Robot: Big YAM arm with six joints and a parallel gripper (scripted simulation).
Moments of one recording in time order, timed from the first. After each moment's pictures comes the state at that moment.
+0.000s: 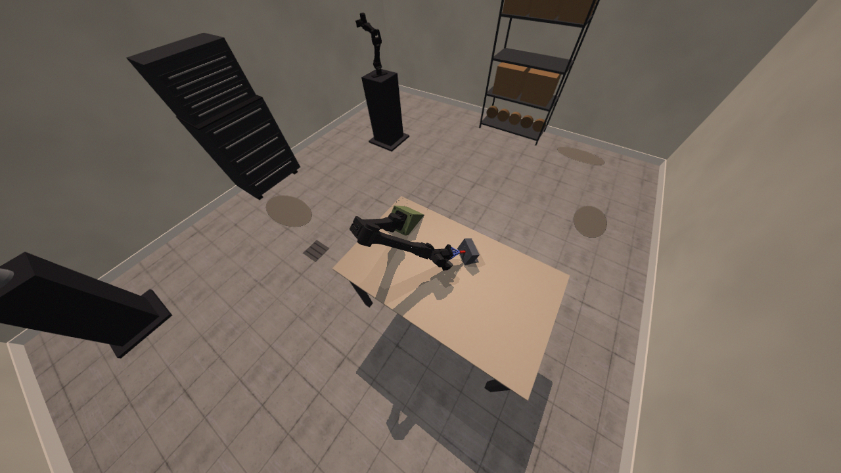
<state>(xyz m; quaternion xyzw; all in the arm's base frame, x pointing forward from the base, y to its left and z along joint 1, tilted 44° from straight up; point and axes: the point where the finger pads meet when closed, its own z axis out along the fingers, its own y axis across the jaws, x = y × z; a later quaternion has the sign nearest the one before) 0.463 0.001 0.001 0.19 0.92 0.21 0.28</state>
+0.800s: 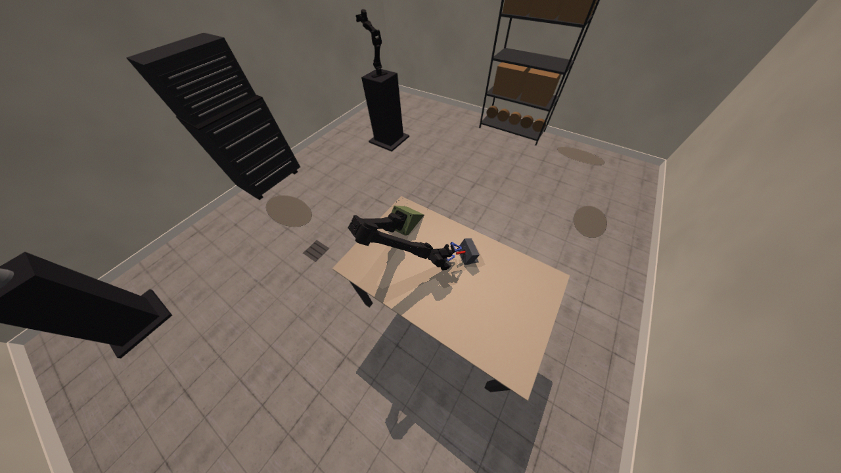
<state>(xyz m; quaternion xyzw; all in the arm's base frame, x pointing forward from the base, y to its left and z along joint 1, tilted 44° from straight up) 0.457 0.001 0.008 0.19 0.92 0.21 0.28</state>
